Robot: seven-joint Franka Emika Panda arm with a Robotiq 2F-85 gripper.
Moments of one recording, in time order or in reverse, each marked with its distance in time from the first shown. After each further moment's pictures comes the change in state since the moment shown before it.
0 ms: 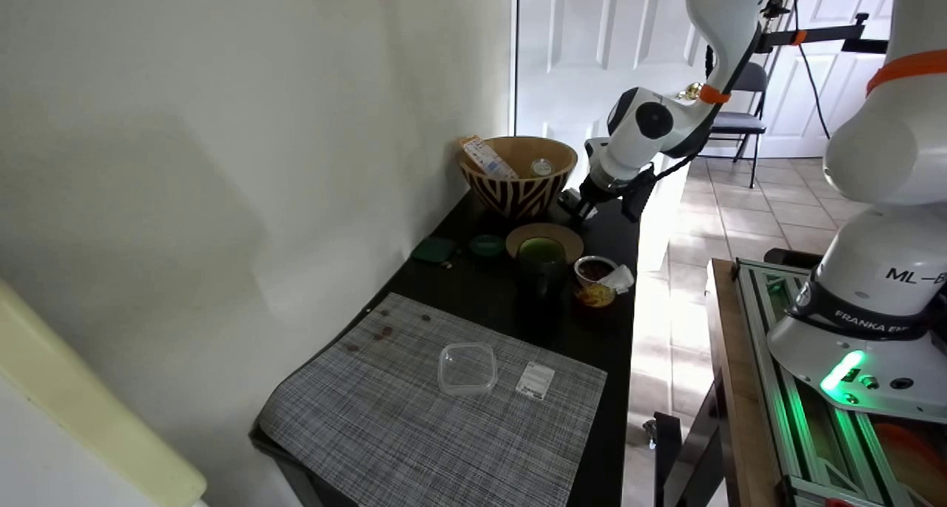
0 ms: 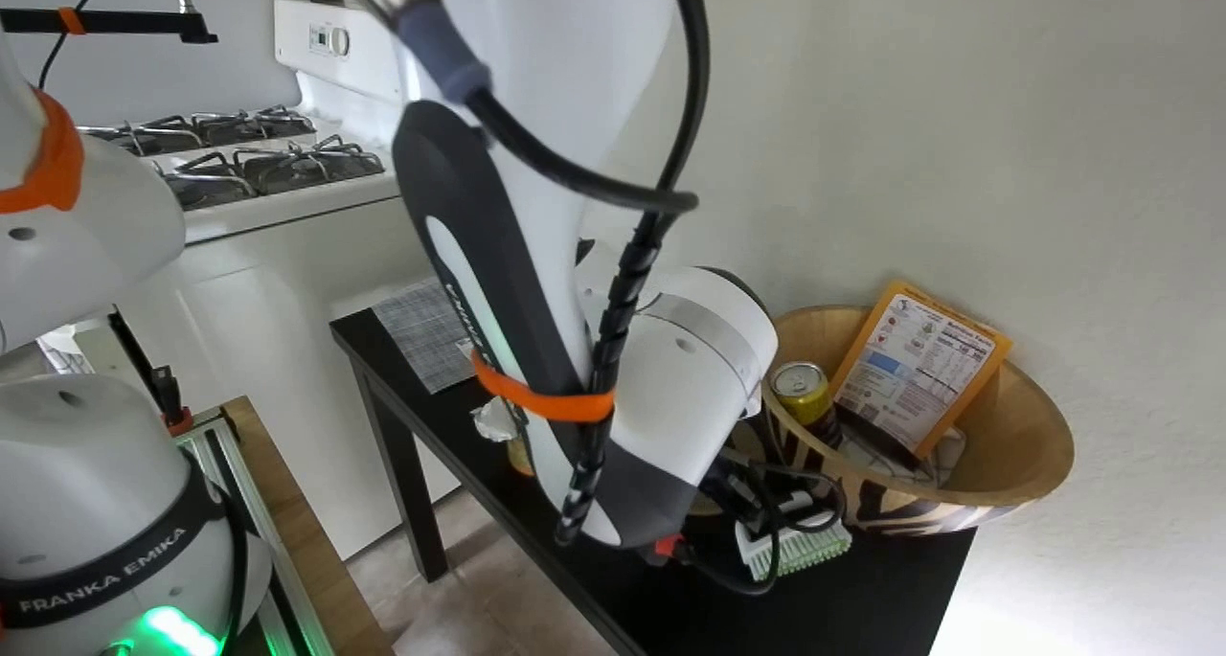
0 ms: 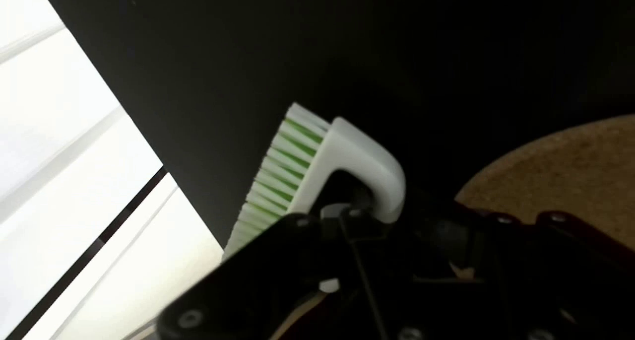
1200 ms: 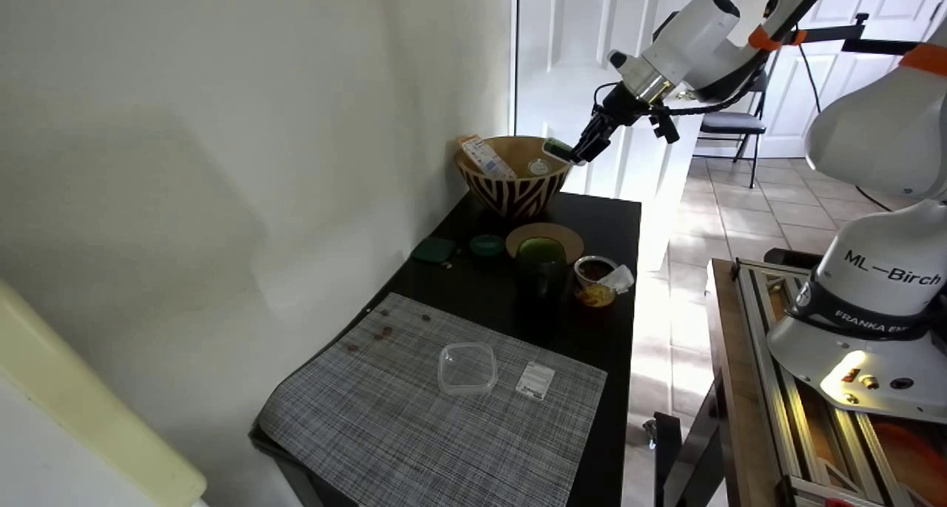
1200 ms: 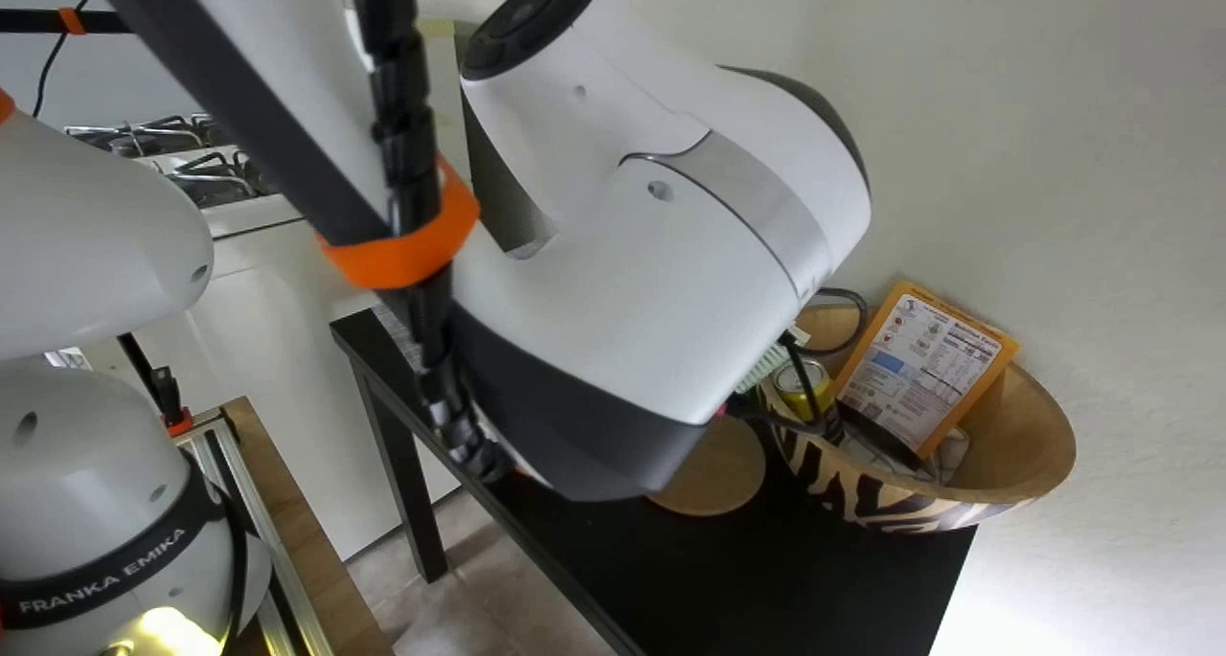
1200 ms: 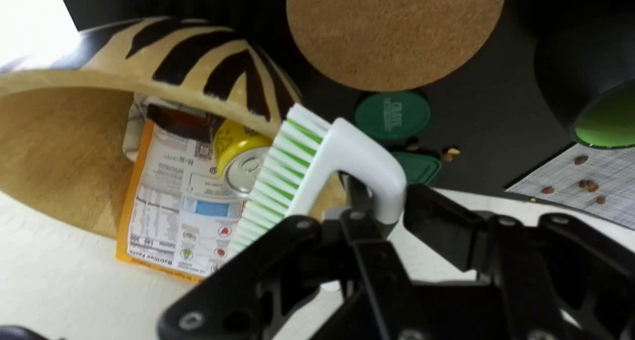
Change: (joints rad) arm -0.792 -0.243 0.647 -0.020 0.229 0.718 -0.504
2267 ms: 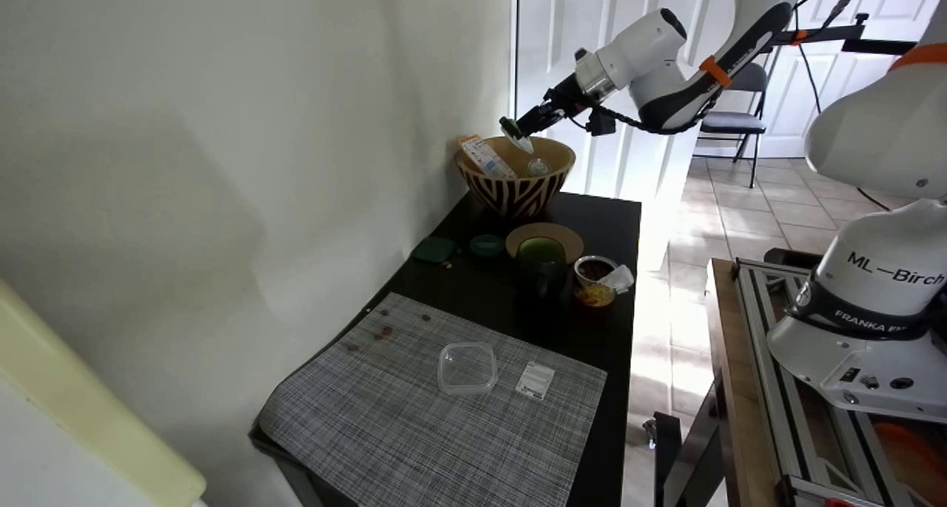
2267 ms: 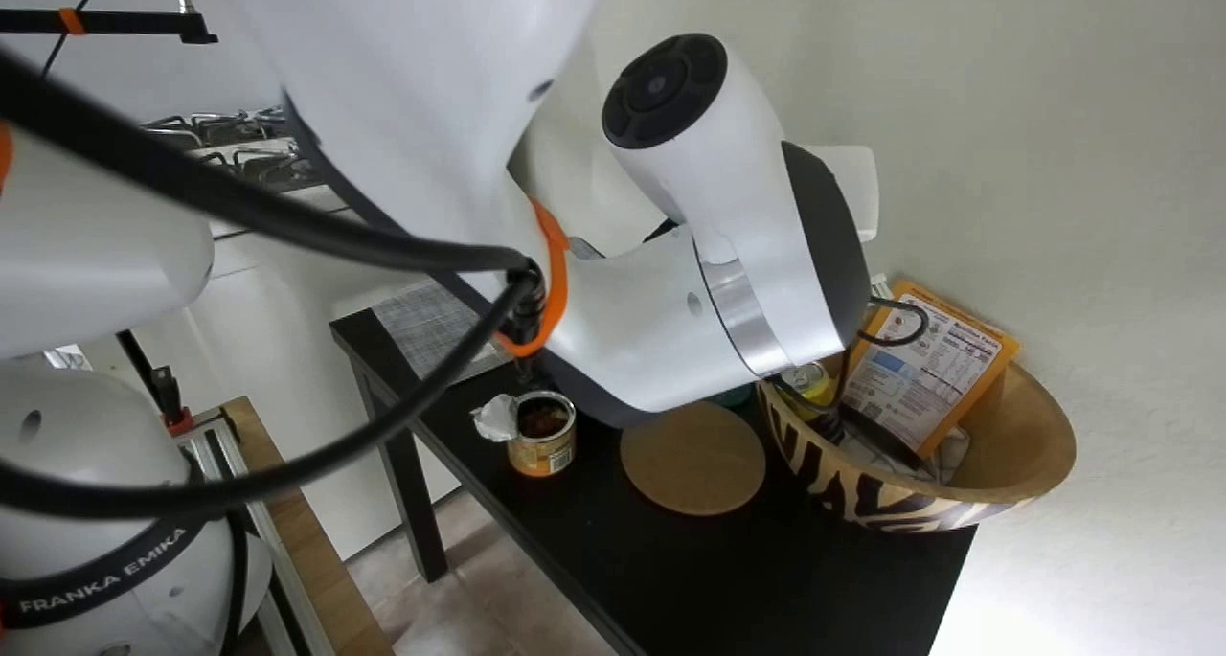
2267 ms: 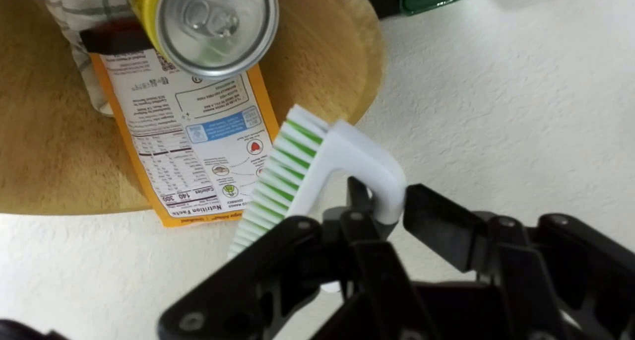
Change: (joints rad) arm 0.083 0.373 0.063 0.096 0.507 -0.230 -0.121
